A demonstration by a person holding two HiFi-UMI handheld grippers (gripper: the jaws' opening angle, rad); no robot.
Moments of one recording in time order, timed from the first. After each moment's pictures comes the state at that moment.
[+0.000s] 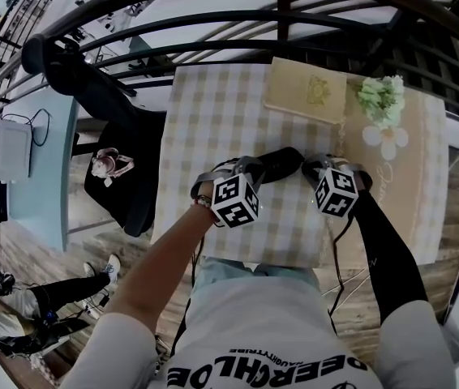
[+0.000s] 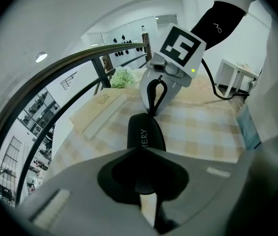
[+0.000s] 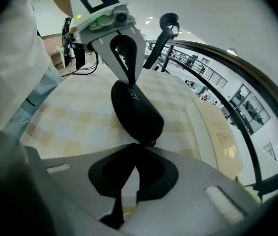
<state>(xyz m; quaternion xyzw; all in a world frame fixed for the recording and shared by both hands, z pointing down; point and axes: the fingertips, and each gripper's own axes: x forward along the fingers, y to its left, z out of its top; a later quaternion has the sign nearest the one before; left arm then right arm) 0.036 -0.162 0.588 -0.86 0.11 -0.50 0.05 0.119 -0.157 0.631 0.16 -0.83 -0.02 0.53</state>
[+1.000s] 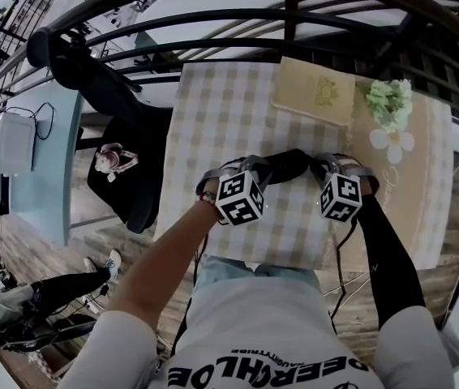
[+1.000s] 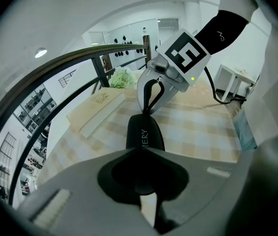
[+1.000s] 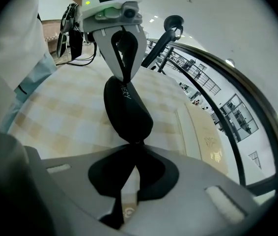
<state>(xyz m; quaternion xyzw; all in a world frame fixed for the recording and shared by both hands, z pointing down) 0.038 -0.159 0.587 -0.87 0.09 -0.49 0.03 0.126 -0.169 0.628 0.19 -0.81 -0.07 0.55</state>
